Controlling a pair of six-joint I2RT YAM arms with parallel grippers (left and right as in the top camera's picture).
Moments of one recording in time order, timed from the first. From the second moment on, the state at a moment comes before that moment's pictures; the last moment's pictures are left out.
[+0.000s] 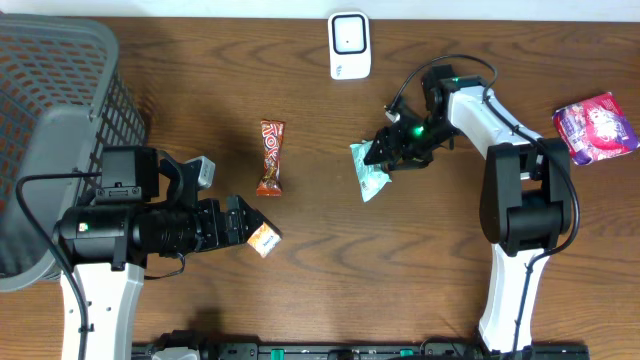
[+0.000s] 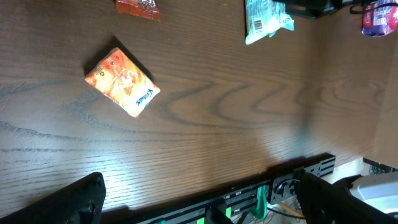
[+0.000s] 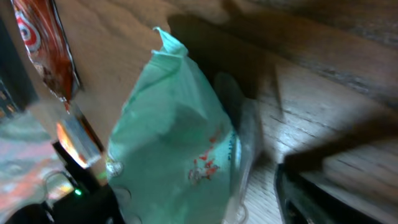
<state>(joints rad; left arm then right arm) 0.04 1.08 1.12 -1.33 0.56 -0.15 0.15 2.25 1.63 -1.03 -0.71 -0.01</state>
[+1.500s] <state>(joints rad) 0.04 1.08 1.12 -1.33 0.56 -0.15 0.33 2.22 1.99 -1.27 -0.04 0.30</state>
